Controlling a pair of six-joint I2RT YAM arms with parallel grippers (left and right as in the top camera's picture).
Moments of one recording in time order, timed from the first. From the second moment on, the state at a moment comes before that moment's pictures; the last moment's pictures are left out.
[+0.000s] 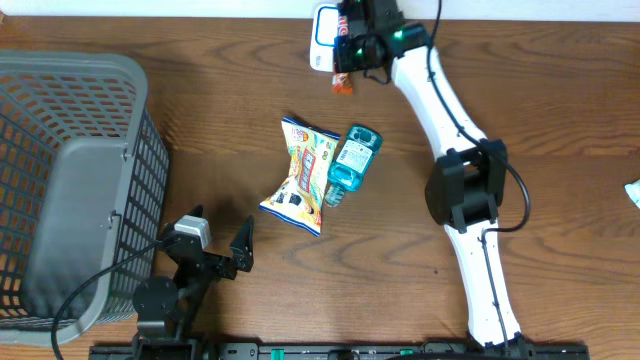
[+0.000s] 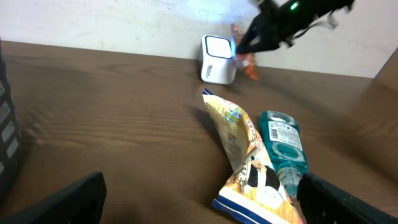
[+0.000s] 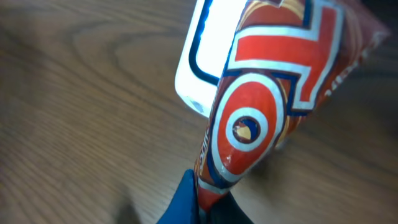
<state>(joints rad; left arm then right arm) -0.02 0.03 0.07 -0.21 0.31 -0.18 0.33 2.59 2.56 -0.89 -0.28 0.17</state>
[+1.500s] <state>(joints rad) -0.02 0.03 0.07 -0.21 0.31 -0.18 -0.57 2.31 2.41 -1.37 -0.12 0.30</state>
